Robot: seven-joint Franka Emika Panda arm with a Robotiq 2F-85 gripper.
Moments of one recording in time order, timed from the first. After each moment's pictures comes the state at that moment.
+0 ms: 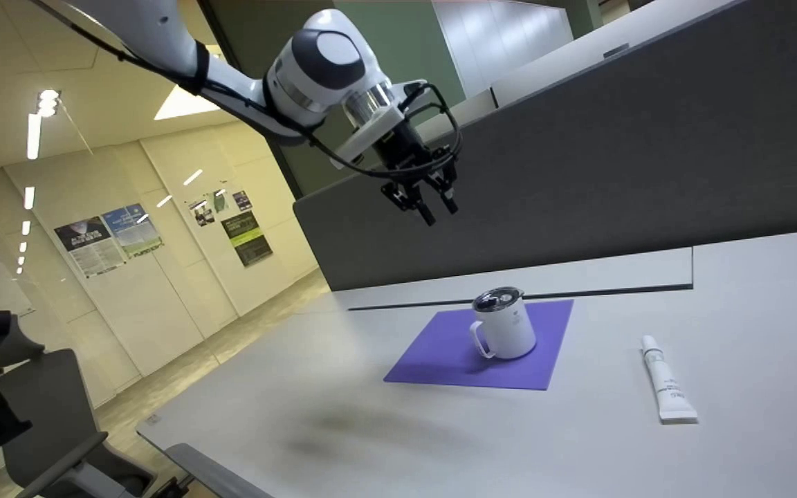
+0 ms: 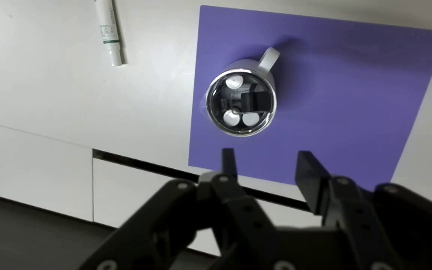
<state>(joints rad) -0.06 0.30 -0.04 -1.92 -0.19 2.31 -0.13</state>
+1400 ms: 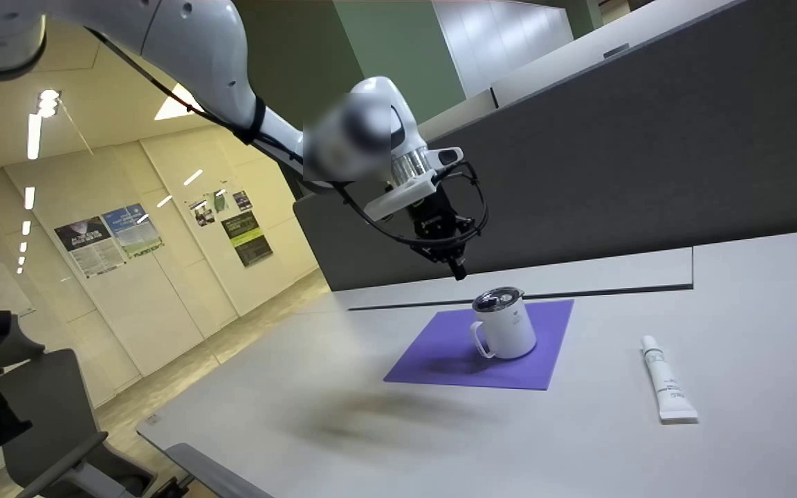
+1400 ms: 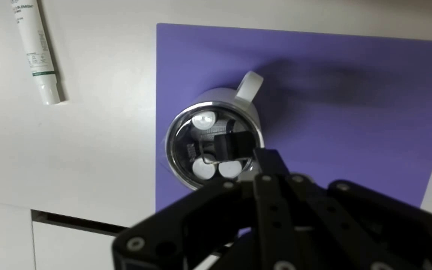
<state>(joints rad) -0.06 0.51 -0.04 -1.86 -0.12 2.36 -0.12</state>
